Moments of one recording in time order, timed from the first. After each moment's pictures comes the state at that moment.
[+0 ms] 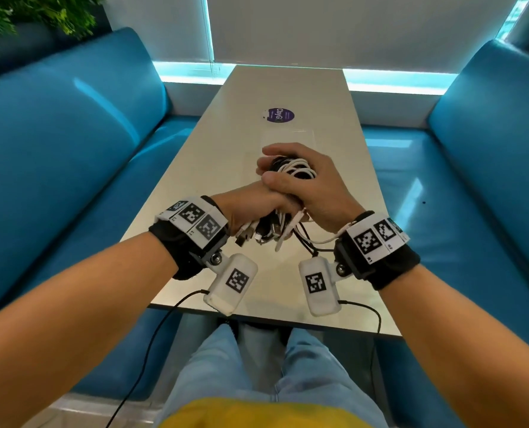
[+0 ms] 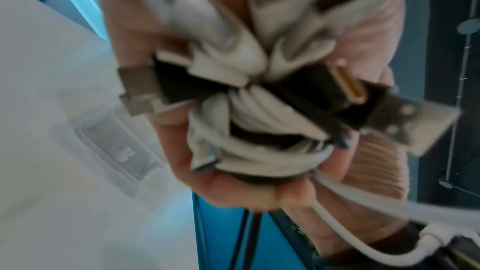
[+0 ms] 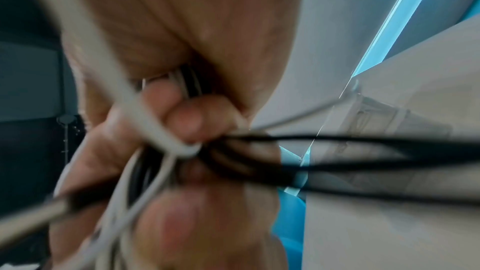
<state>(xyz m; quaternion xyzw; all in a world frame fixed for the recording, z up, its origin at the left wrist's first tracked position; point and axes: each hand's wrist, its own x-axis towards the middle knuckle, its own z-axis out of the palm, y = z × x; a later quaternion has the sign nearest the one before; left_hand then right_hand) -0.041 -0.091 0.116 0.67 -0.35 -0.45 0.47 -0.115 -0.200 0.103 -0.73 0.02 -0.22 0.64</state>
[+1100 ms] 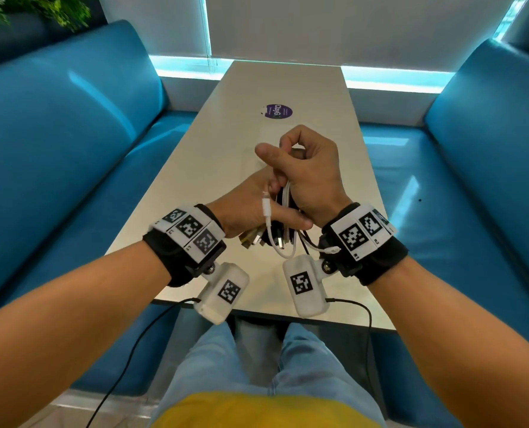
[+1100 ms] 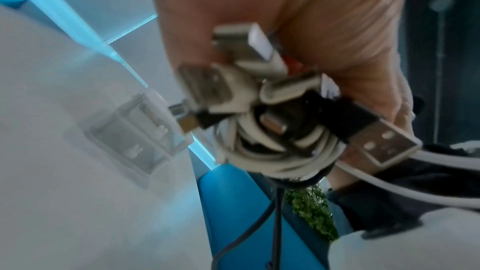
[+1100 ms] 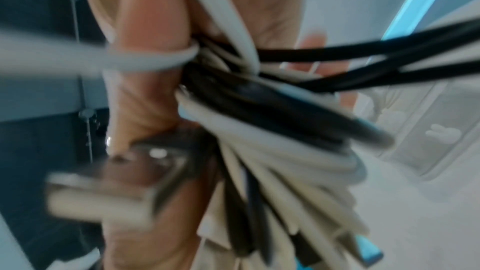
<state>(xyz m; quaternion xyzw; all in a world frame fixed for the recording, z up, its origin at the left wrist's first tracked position) -0.047 -0.080 0.107 0.61 -0.48 -0.35 0.53 -0.105 -0.177 0.114 -0.66 0.09 -0.34 0.66</state>
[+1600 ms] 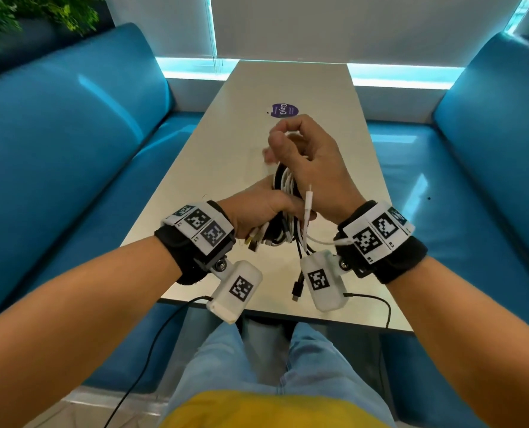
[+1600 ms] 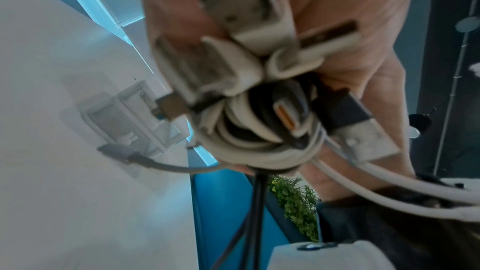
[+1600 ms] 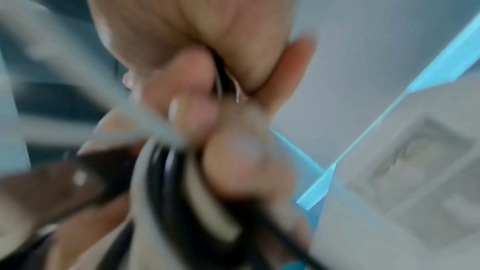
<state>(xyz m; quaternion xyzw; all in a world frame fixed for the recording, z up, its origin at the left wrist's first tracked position) -0.047 -0.082 0.105 0.64 -0.37 -0.43 0.52 -0.111 -0.181 0.123 -0.77 0.03 -0.29 0.57</state>
